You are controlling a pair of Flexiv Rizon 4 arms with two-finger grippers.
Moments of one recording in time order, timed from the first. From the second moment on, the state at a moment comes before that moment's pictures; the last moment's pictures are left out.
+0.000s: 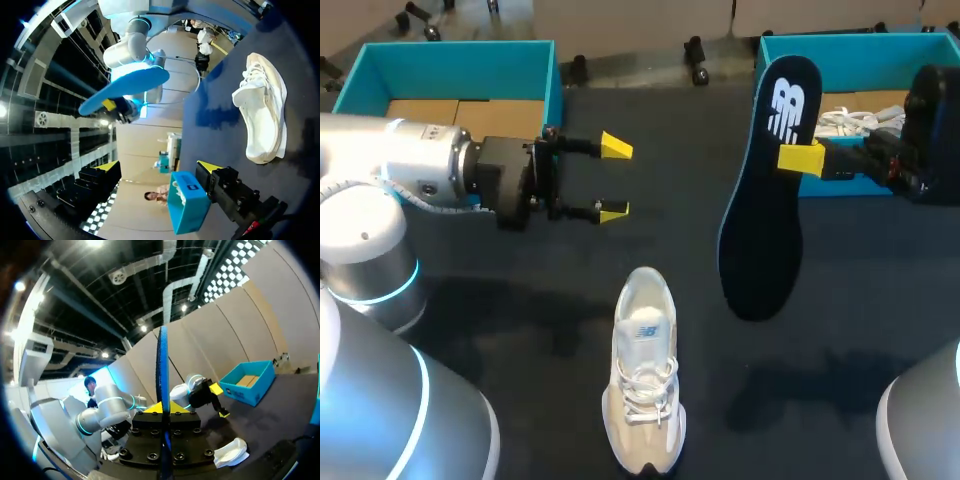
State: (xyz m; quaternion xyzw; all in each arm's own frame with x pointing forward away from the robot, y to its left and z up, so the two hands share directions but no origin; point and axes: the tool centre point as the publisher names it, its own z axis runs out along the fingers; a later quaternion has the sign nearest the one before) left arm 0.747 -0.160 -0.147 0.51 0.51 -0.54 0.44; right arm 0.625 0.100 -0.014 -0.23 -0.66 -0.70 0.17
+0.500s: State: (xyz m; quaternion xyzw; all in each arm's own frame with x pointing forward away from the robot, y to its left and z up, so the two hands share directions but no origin) left arm 0.751 -0.158 -0.146 0.51 0.50 -0.54 0.44; right arm 0.686 0.090 -0.029 -0.28 -0.64 -0.67 0.23
